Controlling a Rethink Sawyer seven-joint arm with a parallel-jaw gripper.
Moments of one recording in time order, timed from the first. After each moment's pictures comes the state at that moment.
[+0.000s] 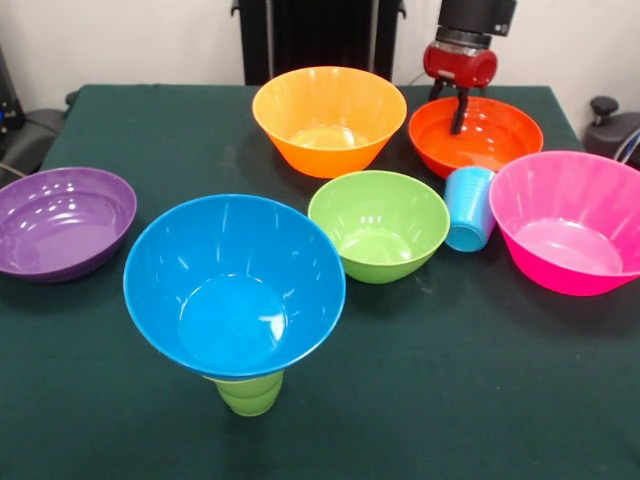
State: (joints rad) arm 0.32 -0.31 -0.16 2.25 0.18 -0.69 2.95
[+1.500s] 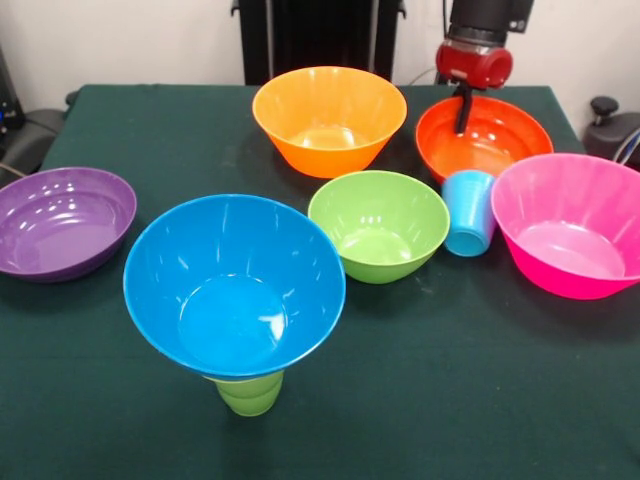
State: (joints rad) arm 0.28 -0.45 -0.13 2.22 0.19 -0.50 2.95
